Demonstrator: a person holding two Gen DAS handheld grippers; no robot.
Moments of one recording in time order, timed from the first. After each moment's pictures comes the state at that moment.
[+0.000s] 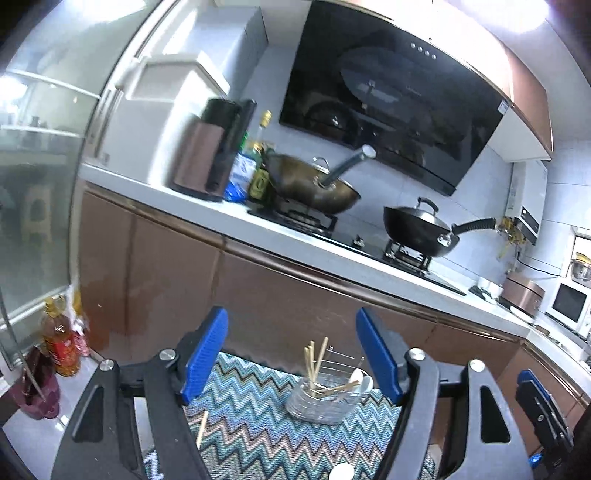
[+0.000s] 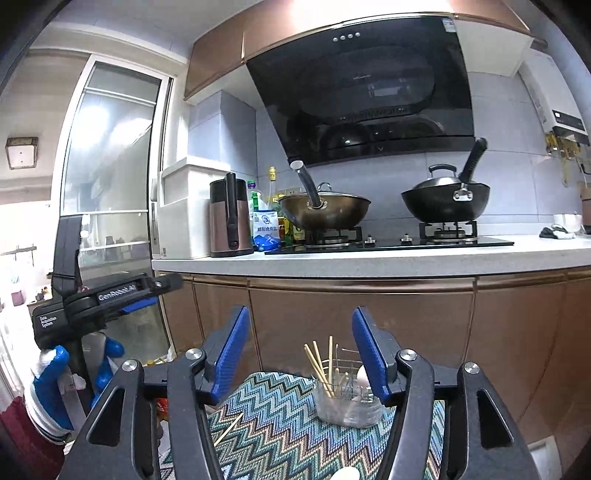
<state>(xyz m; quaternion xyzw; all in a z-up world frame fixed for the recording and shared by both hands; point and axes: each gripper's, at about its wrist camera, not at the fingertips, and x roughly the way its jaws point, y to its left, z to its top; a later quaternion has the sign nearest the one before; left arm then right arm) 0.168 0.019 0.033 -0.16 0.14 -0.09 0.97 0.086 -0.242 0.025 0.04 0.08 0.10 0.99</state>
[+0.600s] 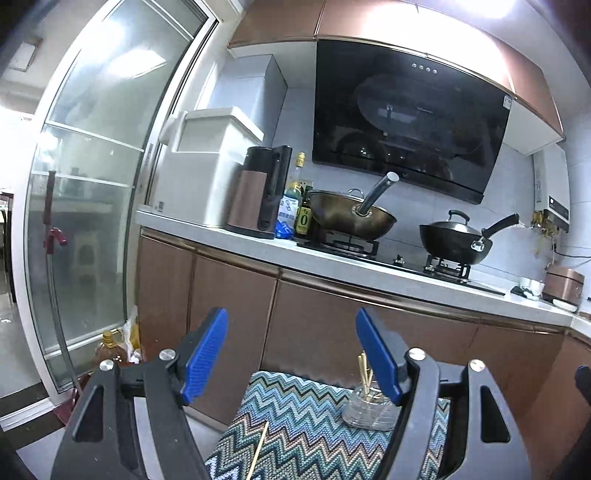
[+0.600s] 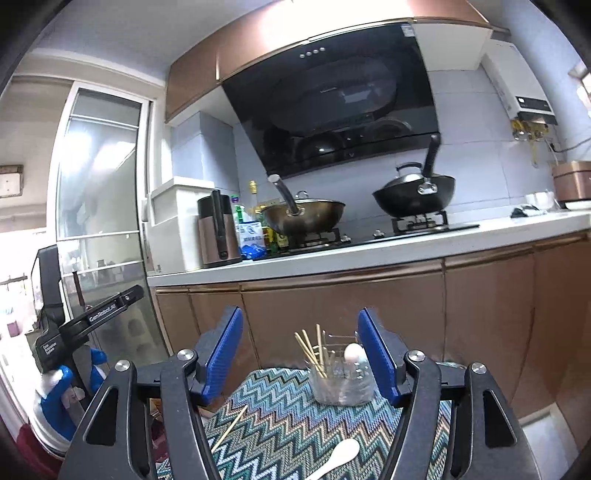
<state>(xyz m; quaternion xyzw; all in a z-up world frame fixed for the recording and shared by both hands) 0.096 0.026 0.019 -0.10 0.07 0.01 0.99 0.026 -0.269 0.009 0.09 0.07 0.07 0.99</state>
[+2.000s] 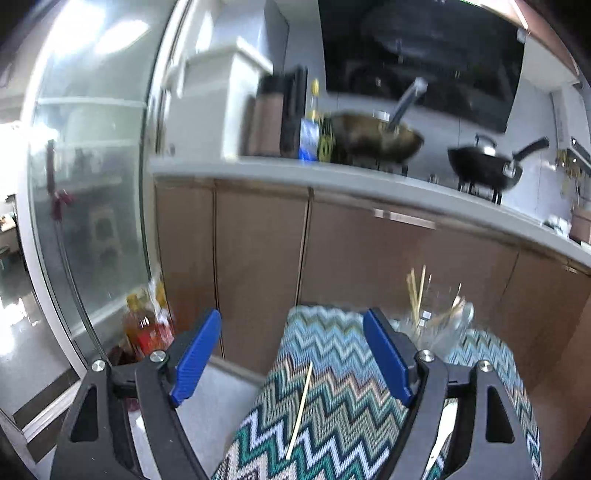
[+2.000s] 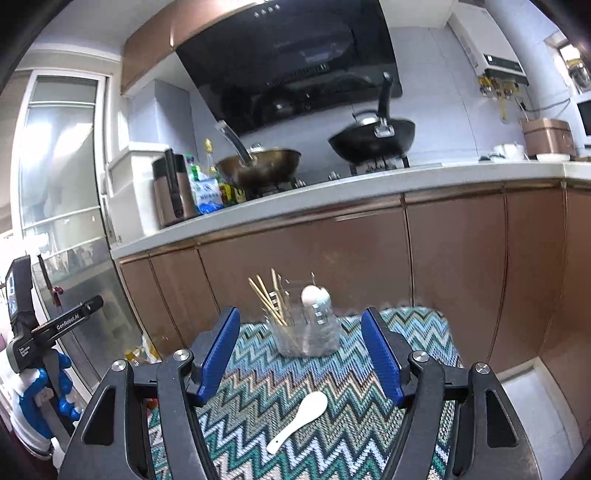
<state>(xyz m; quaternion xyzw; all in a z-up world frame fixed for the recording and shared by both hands) 0.141 0.041 -0.052 -0.05 0.21 0.04 0.98 0.049 -0.302 -0.059 0.11 0.17 0.01 0.98</state>
